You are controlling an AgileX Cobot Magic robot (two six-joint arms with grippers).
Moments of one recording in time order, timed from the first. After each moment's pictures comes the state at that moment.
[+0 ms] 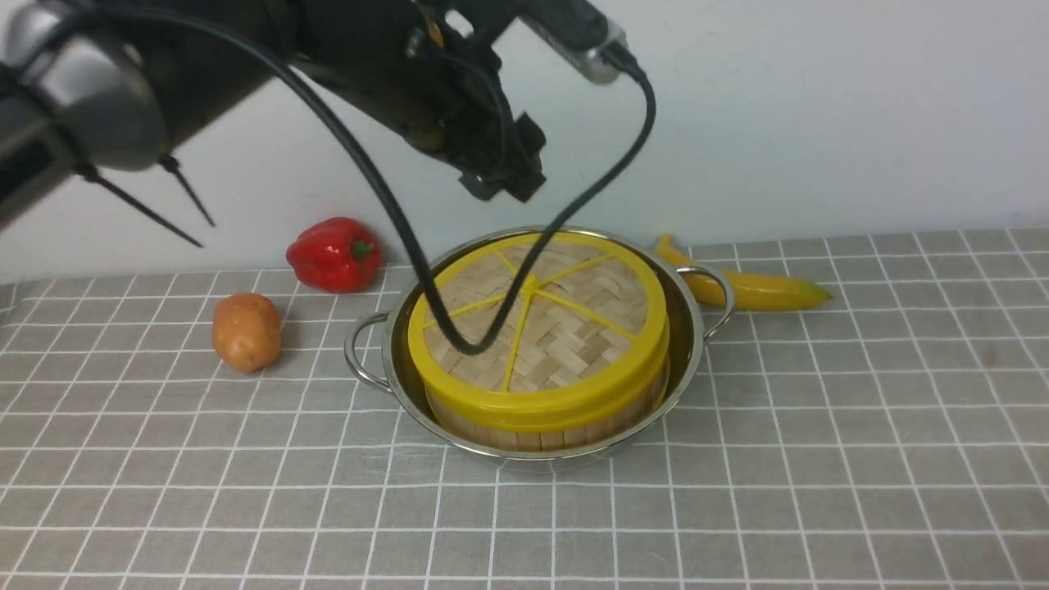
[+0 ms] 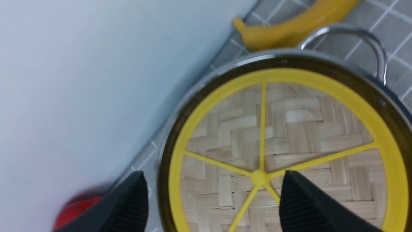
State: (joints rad) right arm 0.04 0.00 0.01 -0.10 0.34 0.20; left arm -0.46 1.76 -1.75 0.03 0.86 0.44
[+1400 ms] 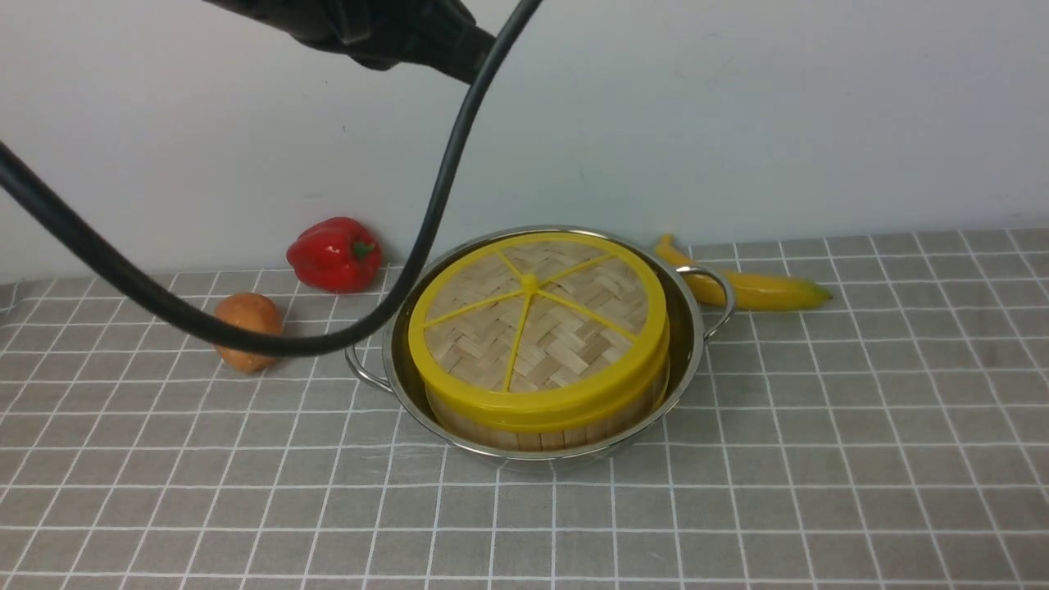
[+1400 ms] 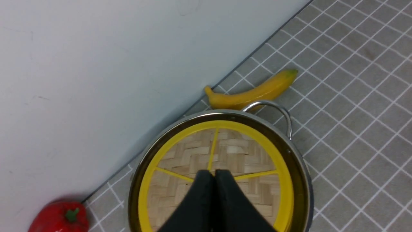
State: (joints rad) right arm 0.04 0.00 0.01 -0.10 0.34 0.20; left arm -0.46 1.51 -1.75 -0.13 0.99 0.35
